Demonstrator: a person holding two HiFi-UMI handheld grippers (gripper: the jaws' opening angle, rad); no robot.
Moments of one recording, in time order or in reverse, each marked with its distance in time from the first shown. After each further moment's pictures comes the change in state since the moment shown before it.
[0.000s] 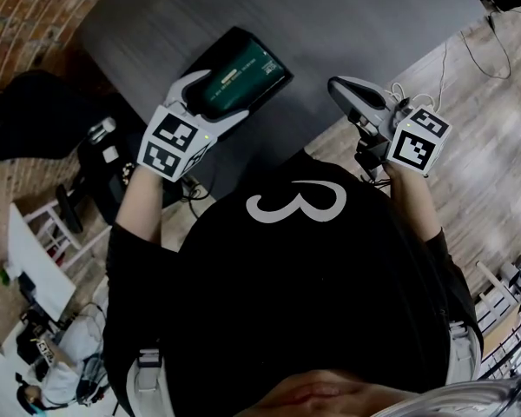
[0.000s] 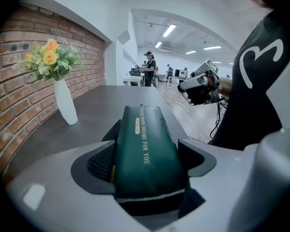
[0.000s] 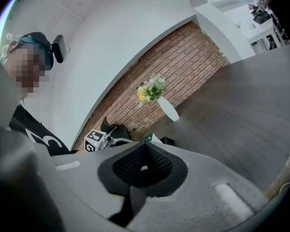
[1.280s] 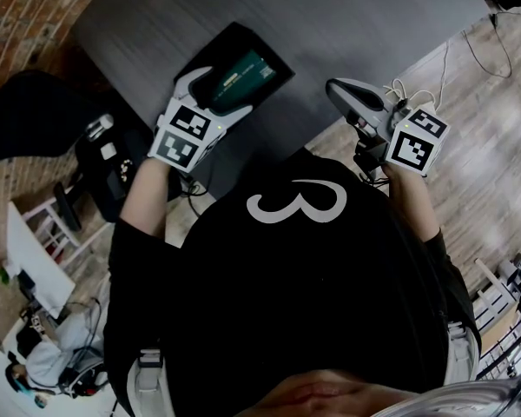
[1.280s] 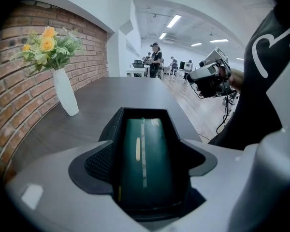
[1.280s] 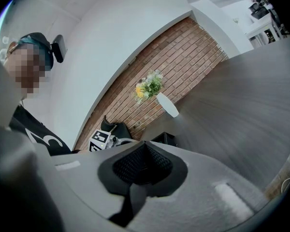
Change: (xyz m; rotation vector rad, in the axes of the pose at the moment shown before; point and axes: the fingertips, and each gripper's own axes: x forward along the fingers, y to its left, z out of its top) left arm 0.023 0.010 -0.024 -0.013 0.093 0.047; right arm 0.009 -0.002 -0.014 0.034 0.028 0.003
